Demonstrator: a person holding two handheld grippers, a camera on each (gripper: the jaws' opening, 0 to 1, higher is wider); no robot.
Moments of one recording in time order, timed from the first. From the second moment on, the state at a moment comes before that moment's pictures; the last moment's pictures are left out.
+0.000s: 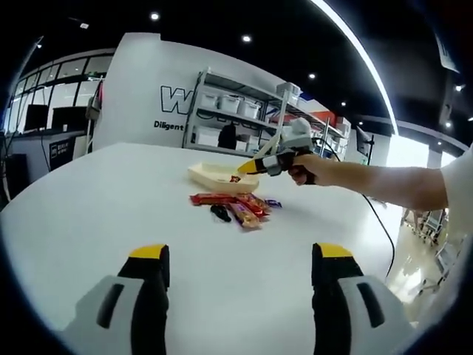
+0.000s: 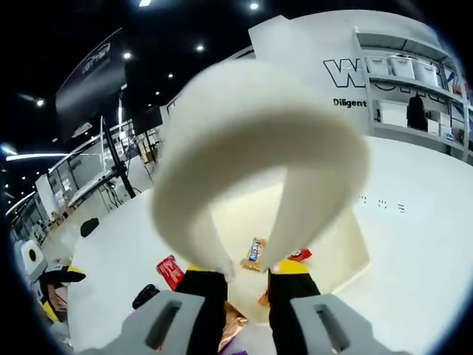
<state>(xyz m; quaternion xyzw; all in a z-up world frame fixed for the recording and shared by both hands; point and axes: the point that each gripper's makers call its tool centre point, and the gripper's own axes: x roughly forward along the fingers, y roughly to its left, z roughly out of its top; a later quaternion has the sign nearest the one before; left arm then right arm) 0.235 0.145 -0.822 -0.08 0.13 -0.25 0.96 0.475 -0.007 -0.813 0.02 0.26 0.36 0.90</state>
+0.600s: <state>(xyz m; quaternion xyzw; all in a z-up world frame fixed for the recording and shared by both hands) 0.229 0.127 -0.823 -0.09 0.14 -0.26 0.95 0.420 -0.030 -0.799 0.02 0.23 0.38 0.89</state>
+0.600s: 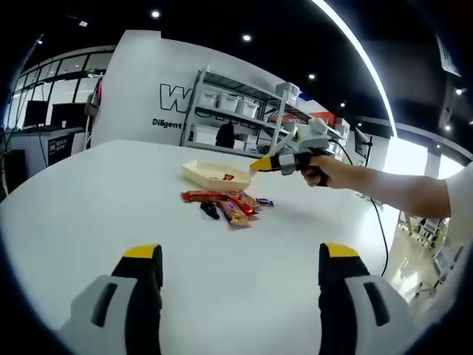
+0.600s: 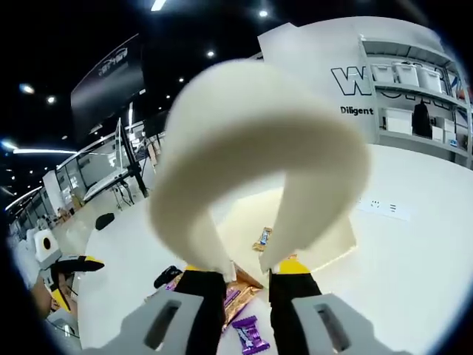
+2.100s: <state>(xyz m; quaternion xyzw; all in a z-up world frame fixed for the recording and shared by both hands) 0.219 0.114 -0.828 -0.04 0.15 -0.27 0.95 0.400 -0.058 -0.861 -0.09 0.31 0.39 0.87</state>
